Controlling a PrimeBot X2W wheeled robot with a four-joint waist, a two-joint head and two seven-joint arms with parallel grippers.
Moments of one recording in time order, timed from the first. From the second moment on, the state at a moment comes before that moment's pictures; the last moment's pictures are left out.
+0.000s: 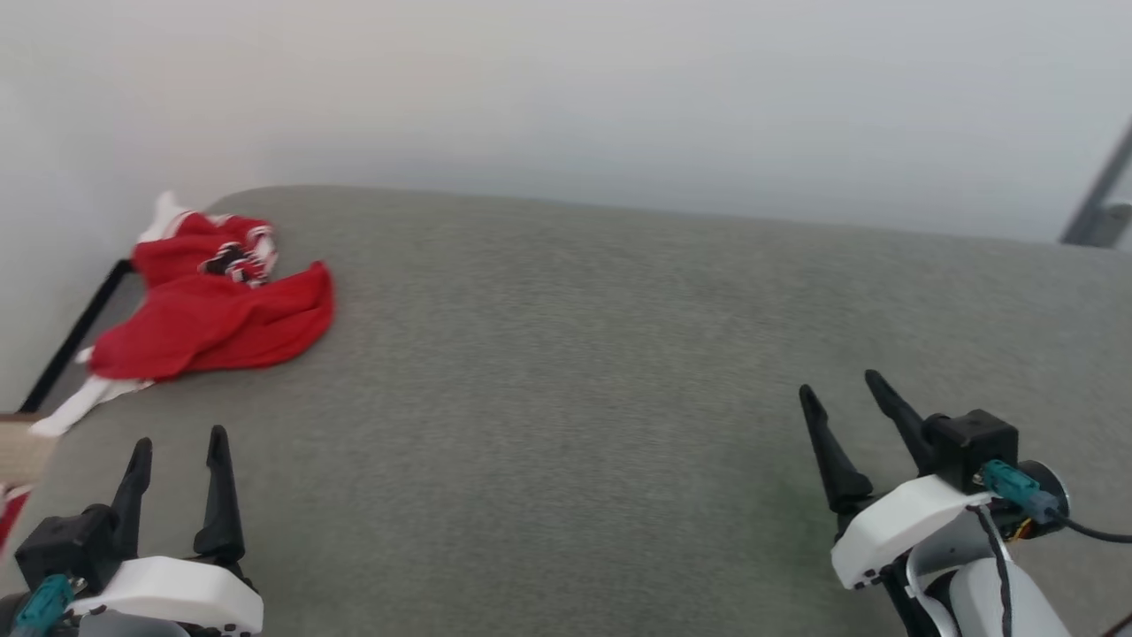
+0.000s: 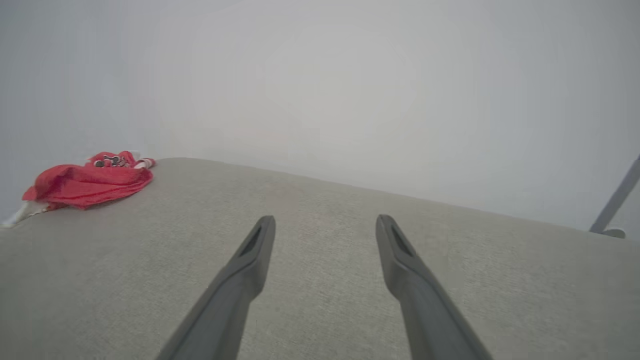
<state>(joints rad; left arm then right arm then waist) 0.02 0.37 -0.10 0.12 -0.49 0.13 -0.23 -0.15 -0.15 0.13 0.27 0.23 0.13 -0.10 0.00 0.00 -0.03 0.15</state>
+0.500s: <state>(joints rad) 0.06 0.40 -0.08 0.09 -0.50 0.15 -0.21 -0.17 -0.15 0.22 0.29 0.27 0.13 -0.11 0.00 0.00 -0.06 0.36</state>
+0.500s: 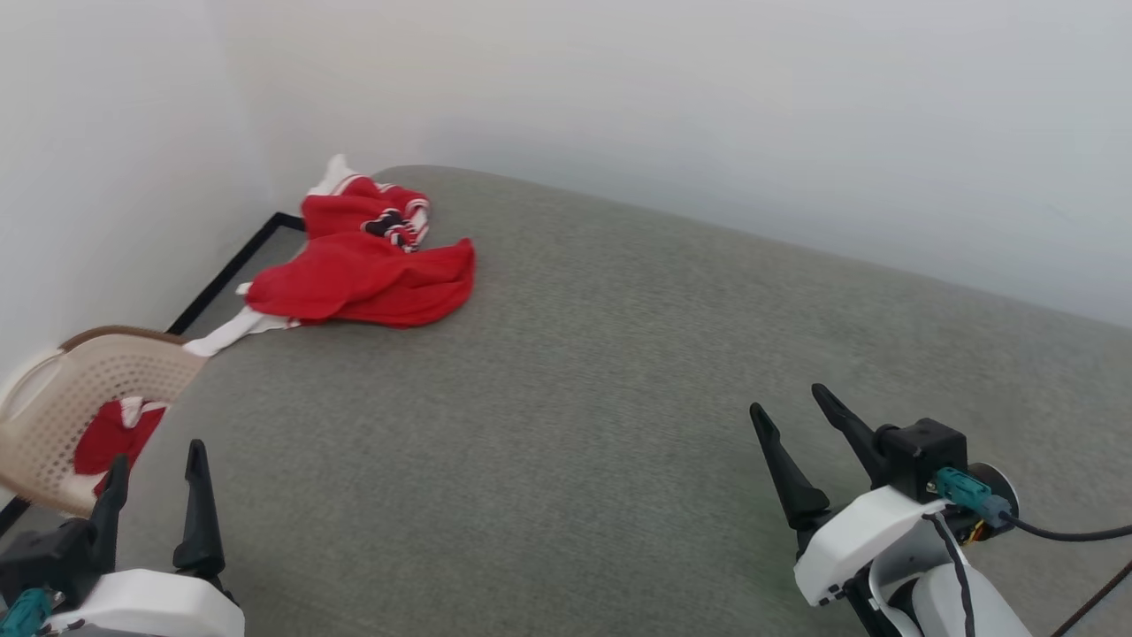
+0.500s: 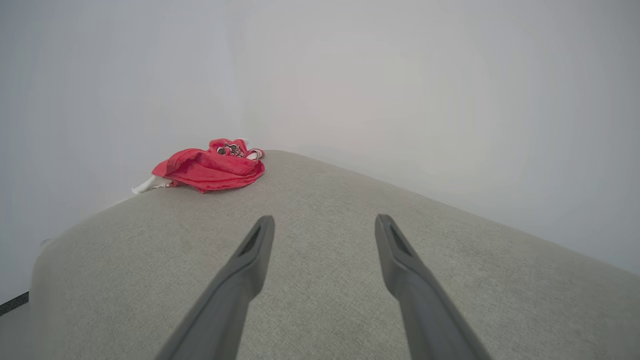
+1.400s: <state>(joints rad) 0.00 0.39 -0.07 0.12 -0.55 0.14 -0.22 -0.17 -0.14 0.18 0.30 0.27 0.13 -0.11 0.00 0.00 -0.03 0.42</state>
